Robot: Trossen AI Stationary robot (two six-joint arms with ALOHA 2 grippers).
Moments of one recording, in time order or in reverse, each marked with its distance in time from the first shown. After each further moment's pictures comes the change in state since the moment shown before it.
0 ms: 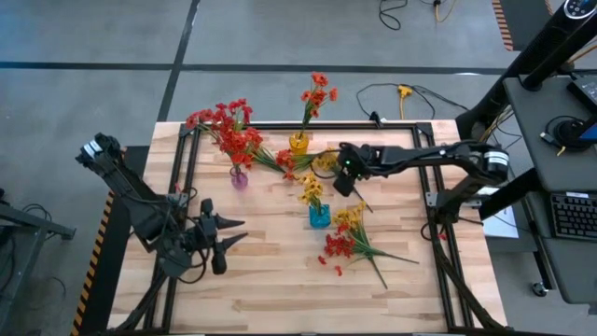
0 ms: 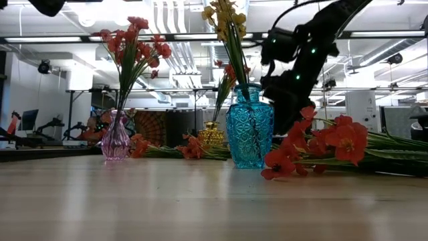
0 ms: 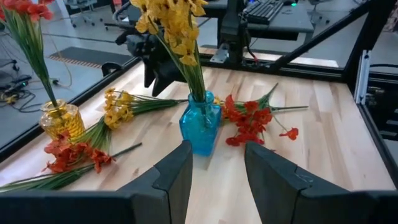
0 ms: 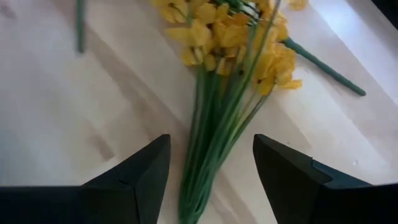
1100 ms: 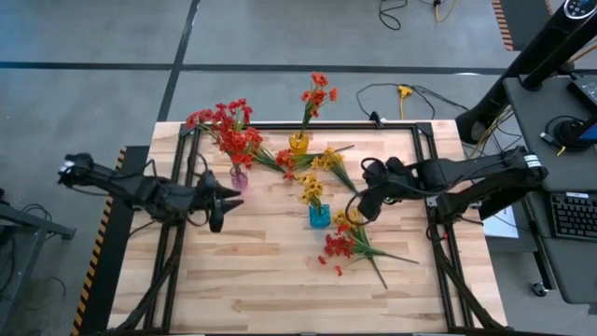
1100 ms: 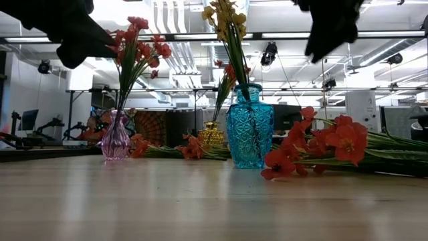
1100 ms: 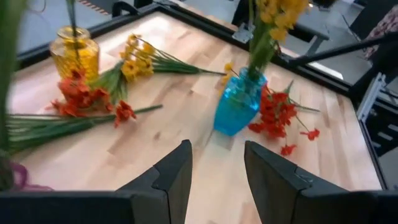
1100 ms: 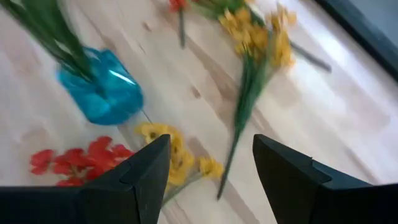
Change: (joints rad) left arm 0.498 -0.455 -0.266 0.013 0.534 0.047; right arm 0.464 -0.347 0.205 -0.580 0.202 0.417
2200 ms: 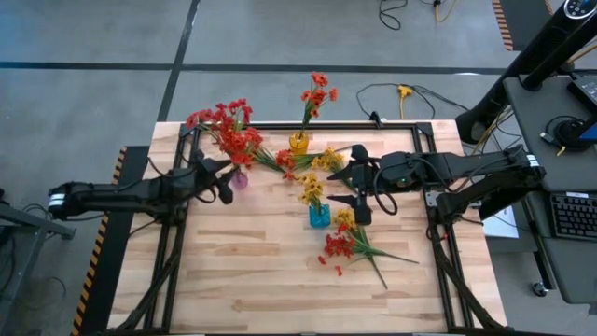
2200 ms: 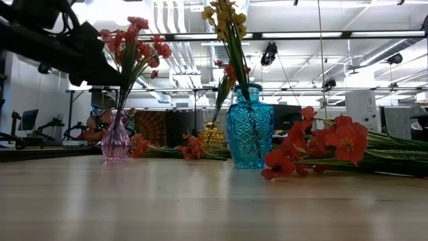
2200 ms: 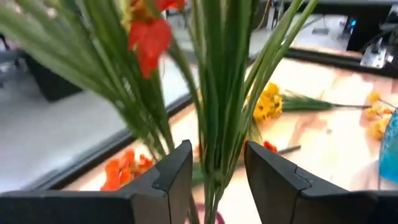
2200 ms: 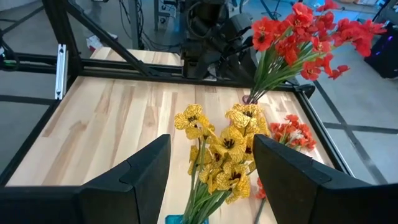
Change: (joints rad) left arm 0.463 -0.147 -0.266 0.303 -0.029 0.461; right arm 0.003 0.026 0.159 0.580 -0.225 -0.715
